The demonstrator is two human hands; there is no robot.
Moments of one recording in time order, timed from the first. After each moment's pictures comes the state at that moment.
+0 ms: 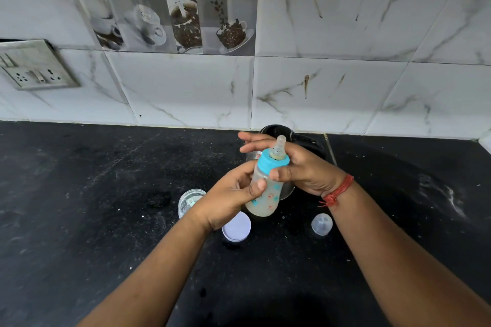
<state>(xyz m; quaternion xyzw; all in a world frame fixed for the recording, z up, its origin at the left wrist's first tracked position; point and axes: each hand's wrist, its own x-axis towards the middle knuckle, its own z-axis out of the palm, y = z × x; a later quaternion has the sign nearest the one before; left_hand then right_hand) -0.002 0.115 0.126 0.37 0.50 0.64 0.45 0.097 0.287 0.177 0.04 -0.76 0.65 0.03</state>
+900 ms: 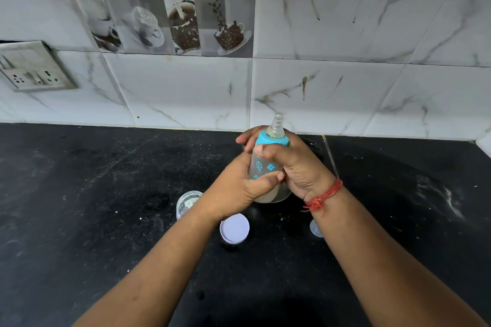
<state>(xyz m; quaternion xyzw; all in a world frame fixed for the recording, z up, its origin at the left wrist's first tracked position) 0.008 0.131 0.162 0.41 0.58 0.61 0.34 0.085 0.255 0.192 -0.05 -0.64 0.75 0.15</state>
